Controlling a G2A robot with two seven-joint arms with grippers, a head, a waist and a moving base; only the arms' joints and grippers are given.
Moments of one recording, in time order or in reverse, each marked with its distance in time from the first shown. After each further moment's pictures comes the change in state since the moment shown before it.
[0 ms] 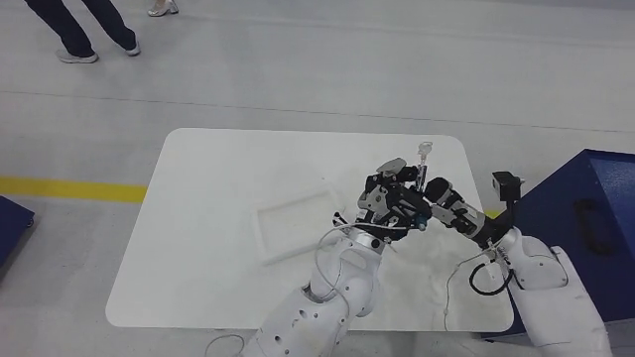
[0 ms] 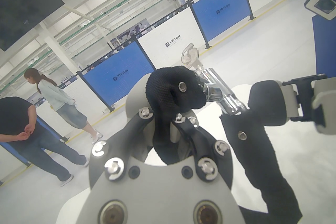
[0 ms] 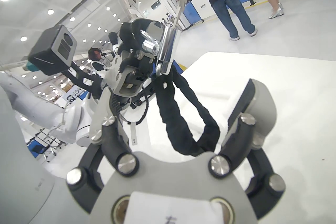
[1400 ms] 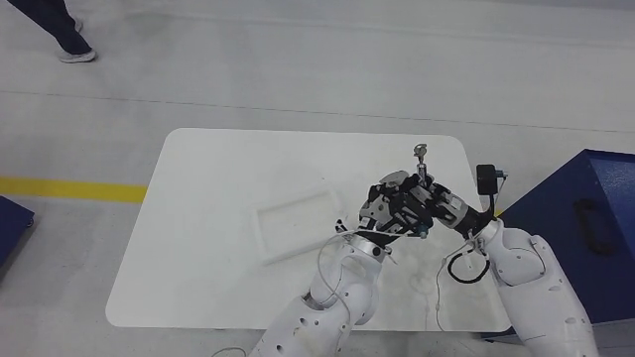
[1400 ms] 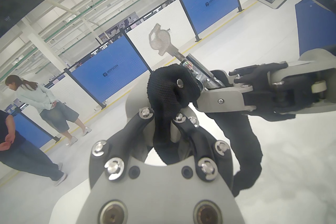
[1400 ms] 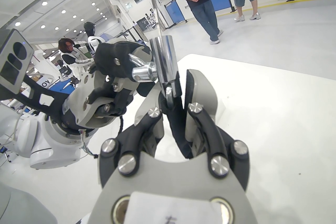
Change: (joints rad) left arm 0.058 -0.024 -0.041 0.000 0.040 -0.095 0.003; right arm 0.050 -0.023 -0.069 0.005 -0.270 0.062 -0.236
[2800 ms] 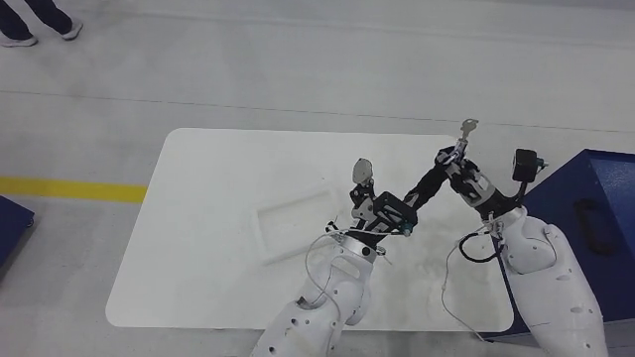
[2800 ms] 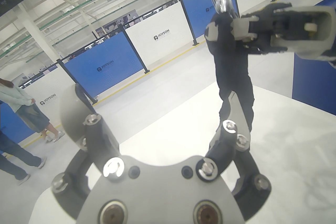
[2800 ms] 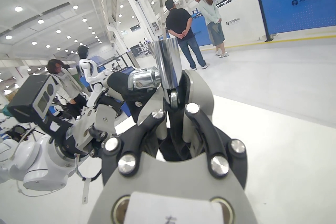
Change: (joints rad) left arm 0.043 0.006 -0.076 -0.027 0.003 -0.030 0.070; right arm 0.054 -0.002 0.090 0.022 -0.228 -0.021 -0.278
